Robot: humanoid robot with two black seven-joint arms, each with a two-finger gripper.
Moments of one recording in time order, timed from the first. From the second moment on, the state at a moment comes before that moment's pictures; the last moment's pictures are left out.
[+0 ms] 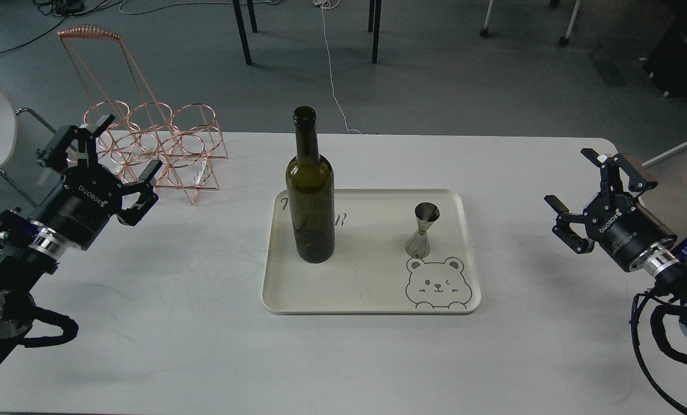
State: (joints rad) left arm -0.21 0.66 -1.04 -1.25 0.25 -0.46 -0.39; right arm 0.36 -0.81 0.60 1.24 -0.08 0.29 0.46
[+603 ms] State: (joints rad) left arm -0.22 0.70 -1.05 -1.23 0.26 -0.49 -0.40; right arm 0.37 -0.97 0.61 1.40 -0.91 0.17 0.49
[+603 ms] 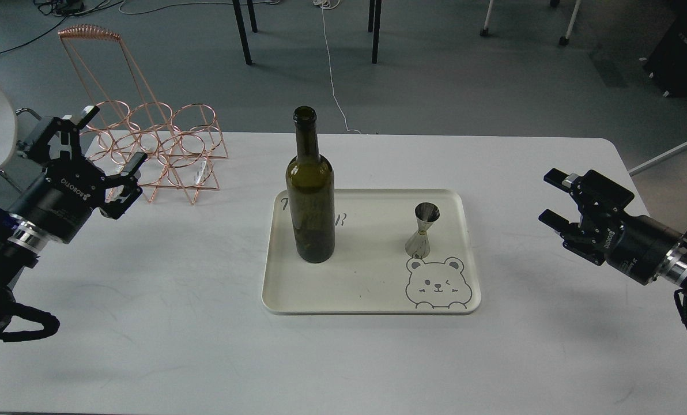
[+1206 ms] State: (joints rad) left arm -0.19 0.69 -1.06 -1.24 0.31 -0.49 -0.45; right arm 0.42 -0.66 0.51 1.16 -1.92 -0.47 0.49
